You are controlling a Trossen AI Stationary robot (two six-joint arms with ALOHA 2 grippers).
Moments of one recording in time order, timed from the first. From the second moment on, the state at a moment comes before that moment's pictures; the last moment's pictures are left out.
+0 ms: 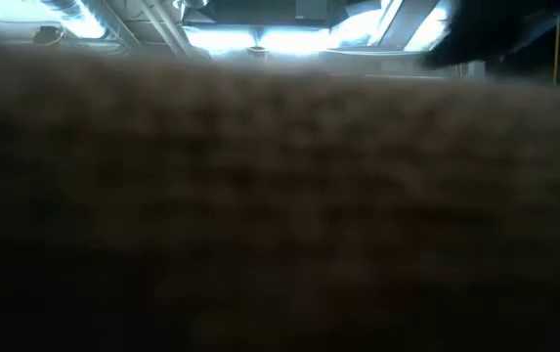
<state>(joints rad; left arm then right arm) -0.83 1.54 1.26 -0.80 -0.64 -1.06 0.68 1.55 0.98 -0.28 0.59 0.58</state>
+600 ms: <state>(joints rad) -0.27 1.55 0.79 -0.52 -0.55 -0.87 0.44 1.84 0.92 -0.18 0.45 0.48</state>
